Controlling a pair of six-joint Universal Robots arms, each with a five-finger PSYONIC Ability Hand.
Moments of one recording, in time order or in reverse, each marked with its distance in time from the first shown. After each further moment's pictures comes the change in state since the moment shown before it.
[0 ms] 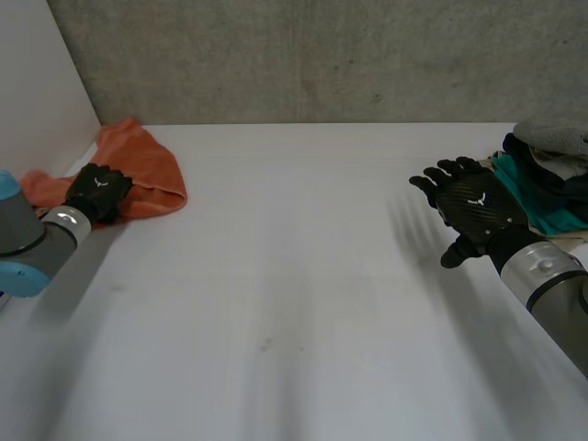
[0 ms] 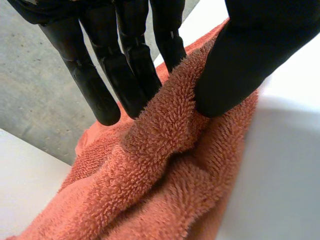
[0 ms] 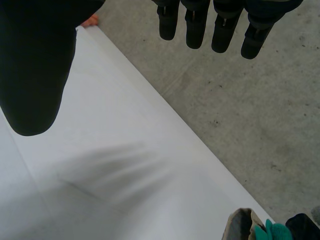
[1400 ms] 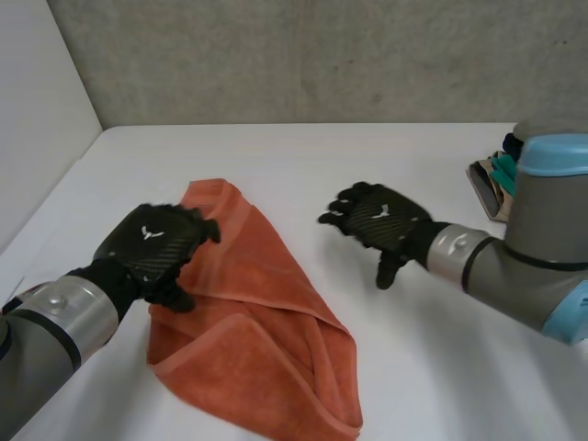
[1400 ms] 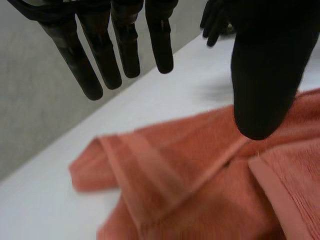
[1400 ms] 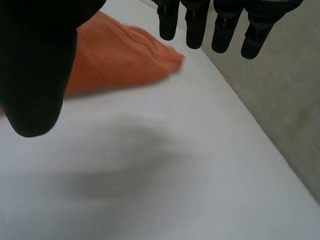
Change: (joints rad) left arm -0.397 1.058 -0.947 -0.274 -0.189 -0.341; right arm 0.236 0.241 -0.484 0.542 -0.119 -0.224; left_hand -0.659 -0.726 -0.721 -0.729 -0.661; right_hand 0.000 0.000 0.000 0.000 0.000
